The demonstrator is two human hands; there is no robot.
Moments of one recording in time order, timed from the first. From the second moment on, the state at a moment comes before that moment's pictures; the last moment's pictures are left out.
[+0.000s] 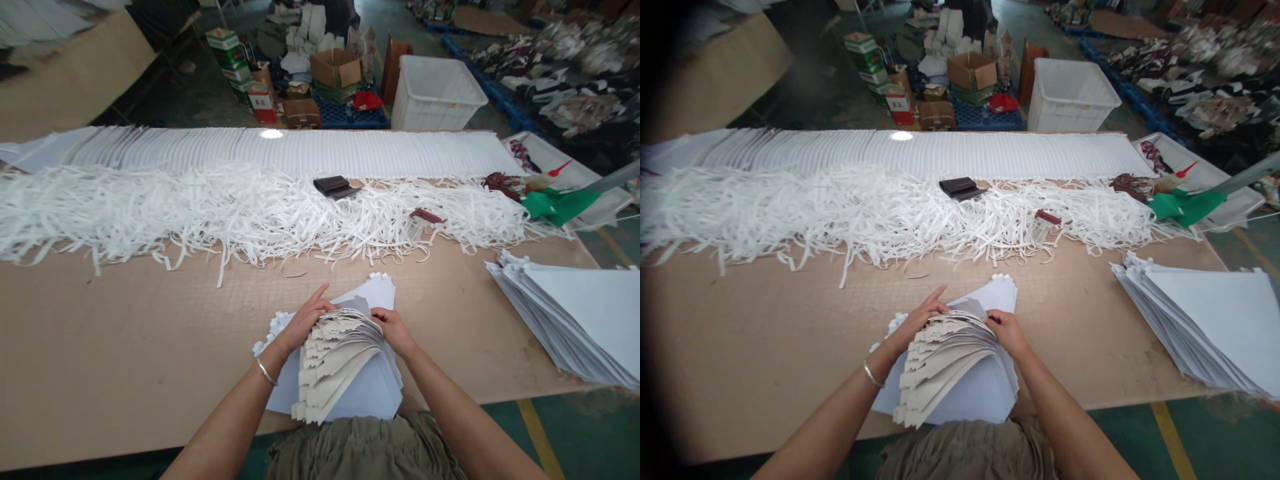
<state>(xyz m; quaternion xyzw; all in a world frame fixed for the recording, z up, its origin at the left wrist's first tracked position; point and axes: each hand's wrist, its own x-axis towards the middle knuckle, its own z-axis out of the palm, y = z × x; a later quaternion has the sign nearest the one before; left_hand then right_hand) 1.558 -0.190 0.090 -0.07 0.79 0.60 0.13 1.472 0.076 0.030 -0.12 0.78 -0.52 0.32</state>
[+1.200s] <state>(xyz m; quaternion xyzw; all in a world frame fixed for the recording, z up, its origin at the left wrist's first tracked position) 1.522 -0.183 0.094 -0.04 0.69 0.67 0.27 1.449 0.088 0.030 -0.14 0.89 -0.36 0.25</state>
